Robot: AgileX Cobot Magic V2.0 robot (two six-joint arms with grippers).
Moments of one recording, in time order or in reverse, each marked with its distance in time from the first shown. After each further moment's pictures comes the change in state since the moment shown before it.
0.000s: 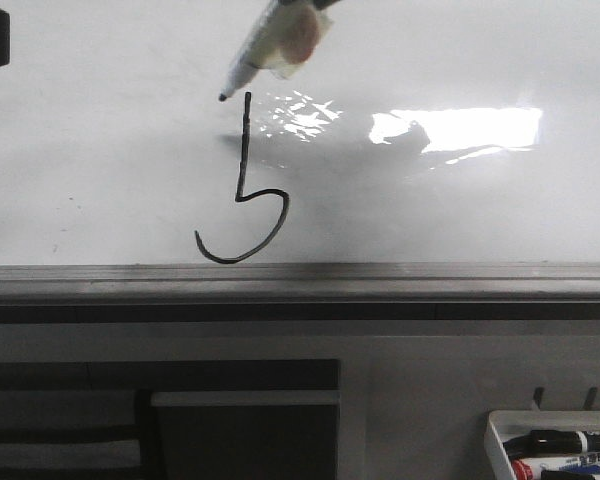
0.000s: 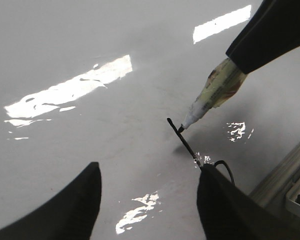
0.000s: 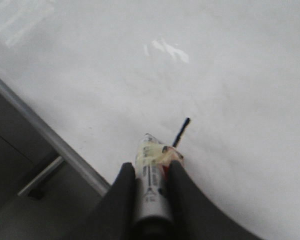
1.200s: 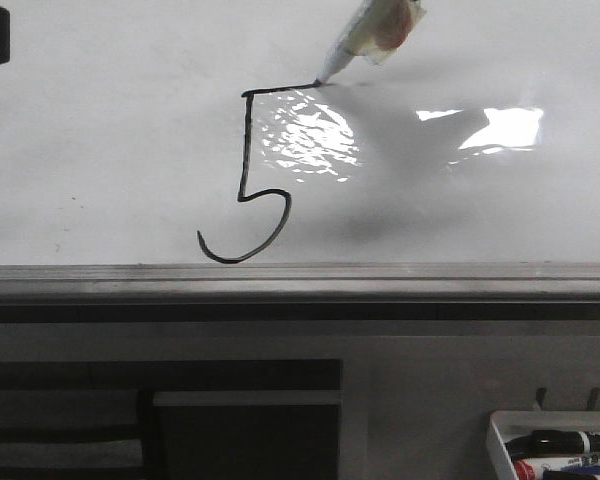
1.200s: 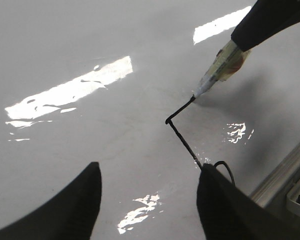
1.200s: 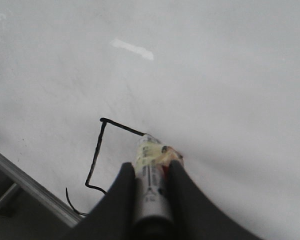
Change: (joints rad) left arm 0.000 0.000 0.000 0.009 -0.004 0.000; right arm -0.153 -0.035 -0.002 -0.027 0.061 0.000
